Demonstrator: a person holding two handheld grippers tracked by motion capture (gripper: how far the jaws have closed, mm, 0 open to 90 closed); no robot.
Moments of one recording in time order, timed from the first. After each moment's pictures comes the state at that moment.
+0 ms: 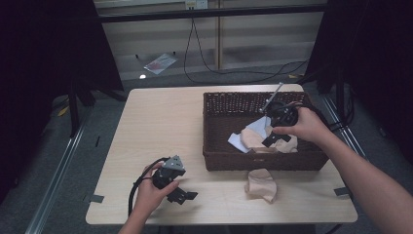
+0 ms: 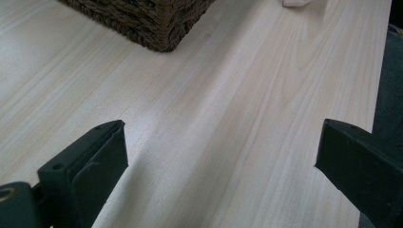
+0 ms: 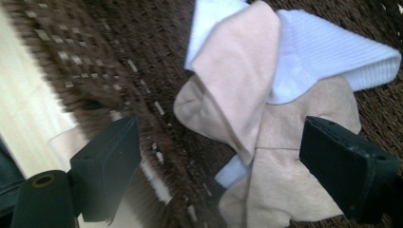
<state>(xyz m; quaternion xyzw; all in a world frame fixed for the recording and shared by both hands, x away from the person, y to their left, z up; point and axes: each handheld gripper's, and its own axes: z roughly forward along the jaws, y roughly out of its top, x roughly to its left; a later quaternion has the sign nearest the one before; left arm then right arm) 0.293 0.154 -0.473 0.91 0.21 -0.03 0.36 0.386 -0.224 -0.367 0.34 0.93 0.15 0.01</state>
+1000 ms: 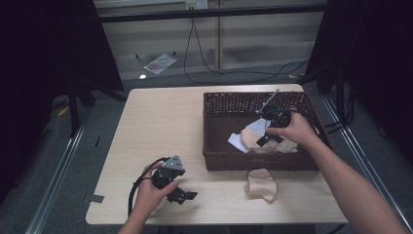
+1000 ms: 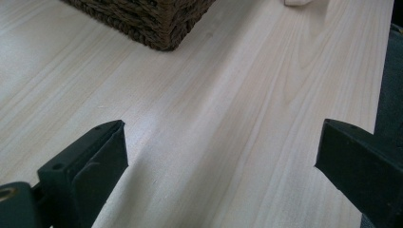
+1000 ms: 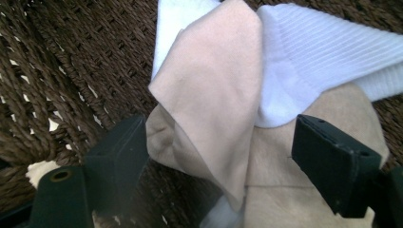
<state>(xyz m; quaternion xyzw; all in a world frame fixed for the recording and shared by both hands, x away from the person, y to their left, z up) 0.293 0.154 -0.473 0.91 0.21 -0.02 0.36 0.411 -0.226 -0.414 0.38 0.91 0.16 0.00</state>
